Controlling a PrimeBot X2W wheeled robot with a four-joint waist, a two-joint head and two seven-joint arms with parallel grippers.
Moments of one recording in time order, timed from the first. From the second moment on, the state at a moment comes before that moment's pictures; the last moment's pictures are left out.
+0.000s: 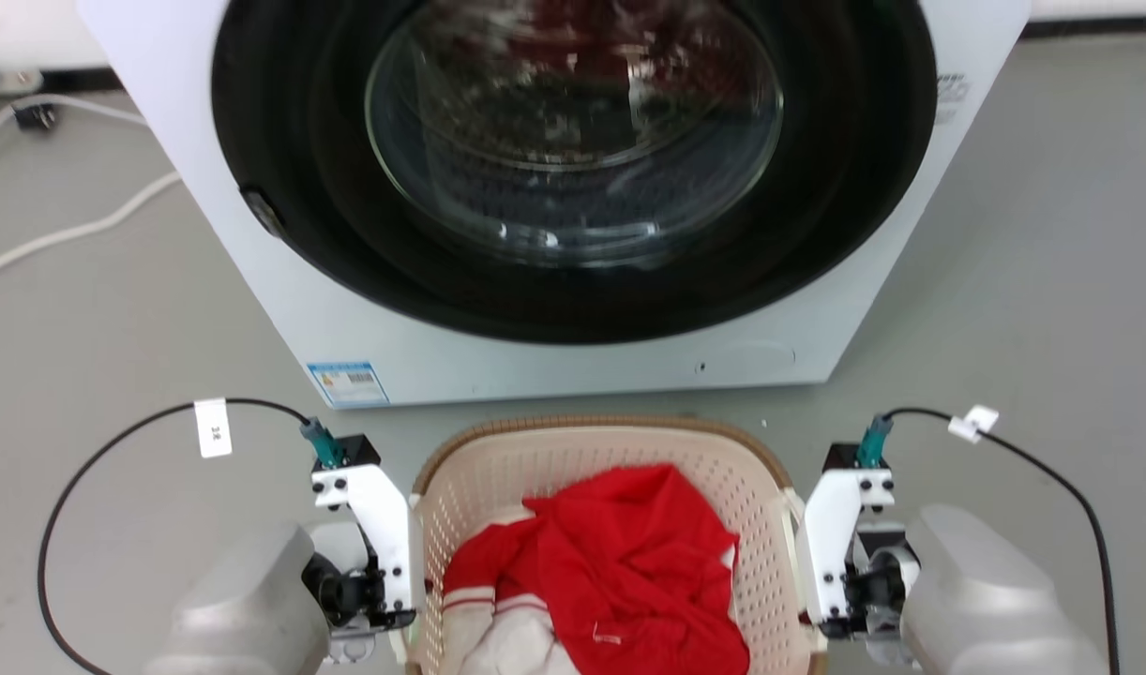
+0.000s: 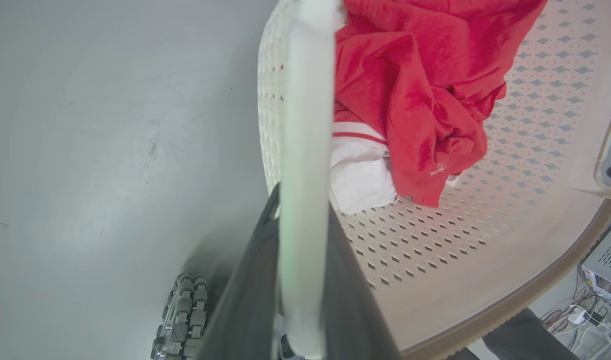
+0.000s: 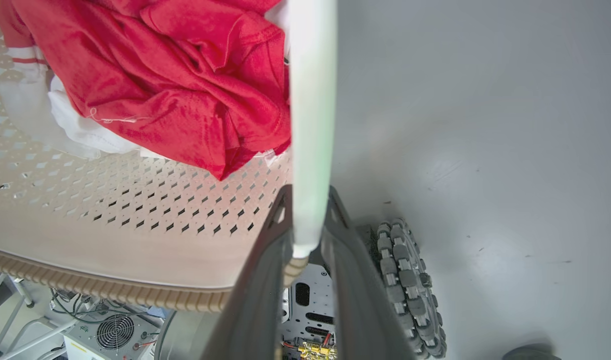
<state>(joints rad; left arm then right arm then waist) -0.72 0.27 -0.95 1.12 -1.26 -0.13 0.55 -0.72 -0.06 0.47 1.29 0.61 0.13 0.73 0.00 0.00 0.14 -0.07</state>
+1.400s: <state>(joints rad) -0.66 0.22 -0.99 1.16 -1.33 -0.13 0.63 -0.69 -0.06 0.33 1.29 0.45 0.13 0.95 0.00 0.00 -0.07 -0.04</state>
